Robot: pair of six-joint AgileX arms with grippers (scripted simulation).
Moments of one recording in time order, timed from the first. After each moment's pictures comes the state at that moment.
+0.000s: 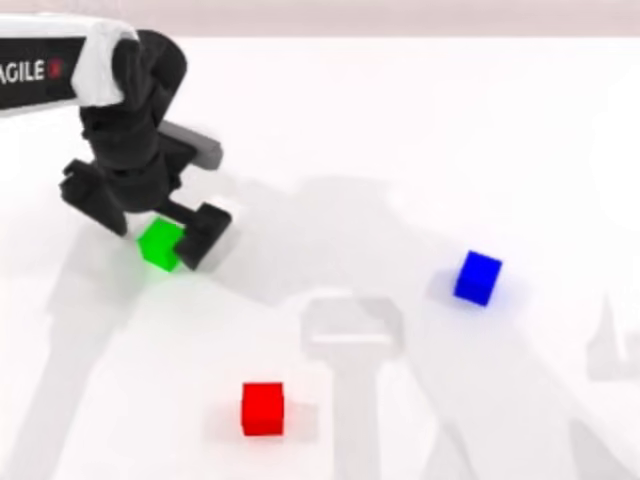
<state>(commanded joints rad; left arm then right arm) -0.26 2.24 1.60 -0.93 0.00 0.26 0.01 0.00 0.00 0.00 0.00 0.00</state>
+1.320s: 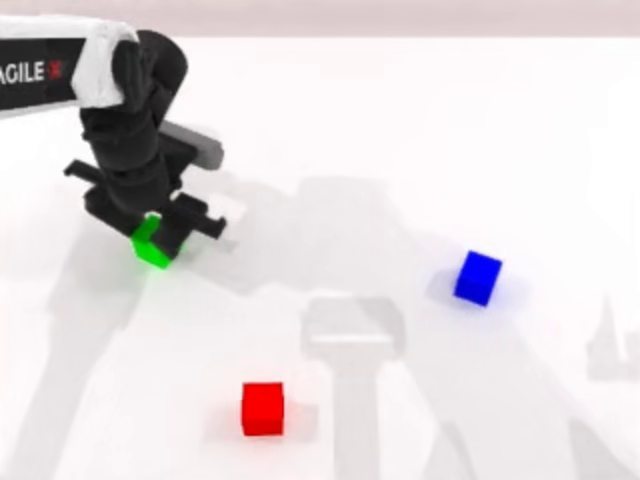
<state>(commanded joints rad) -0.26 2.24 1.59 -0.92 0.00 0.26 0.01 0.00 0.00 0.00 0.00 0.00</state>
